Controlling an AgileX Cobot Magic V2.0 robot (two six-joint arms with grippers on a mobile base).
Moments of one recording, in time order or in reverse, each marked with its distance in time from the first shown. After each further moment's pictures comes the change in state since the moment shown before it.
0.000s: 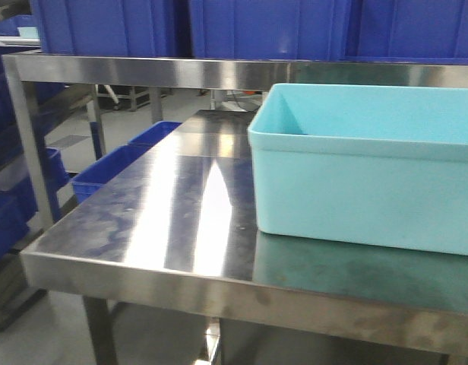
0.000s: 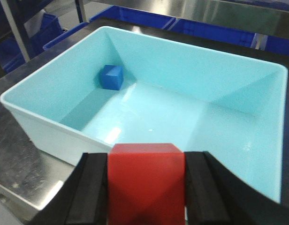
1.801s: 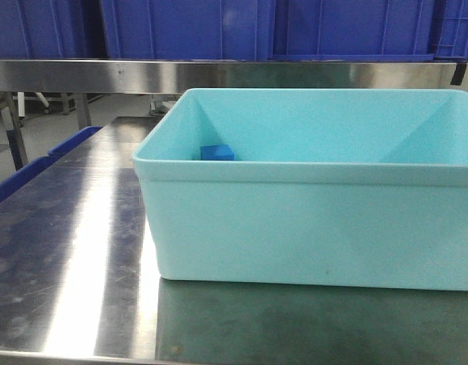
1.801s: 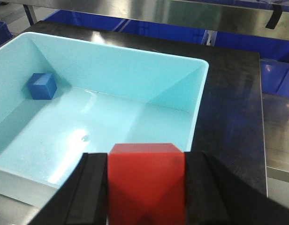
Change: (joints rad) left arm 0.000 0.000 0.000 0.000 0.000 0.000; right arm 0.000 0.000 0.000 0.000 0.000 0.002
